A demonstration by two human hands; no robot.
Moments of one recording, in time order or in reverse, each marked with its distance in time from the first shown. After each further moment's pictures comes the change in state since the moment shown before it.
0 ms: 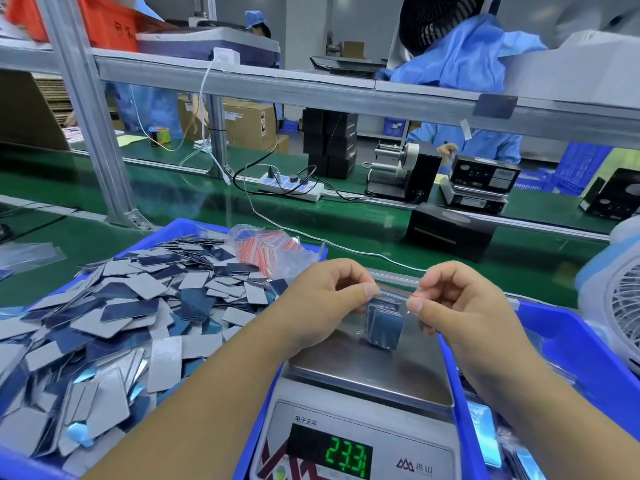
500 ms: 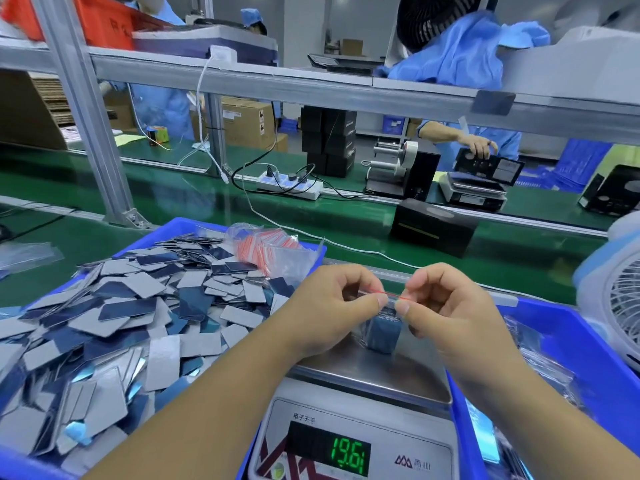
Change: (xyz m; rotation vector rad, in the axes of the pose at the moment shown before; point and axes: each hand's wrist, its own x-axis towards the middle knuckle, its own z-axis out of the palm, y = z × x) left_hand -0.004 0.000 0.011 0.073 -0.013 0.070; right_hand -0.007 0.004 0.008 0.012 -0.044 -0.006
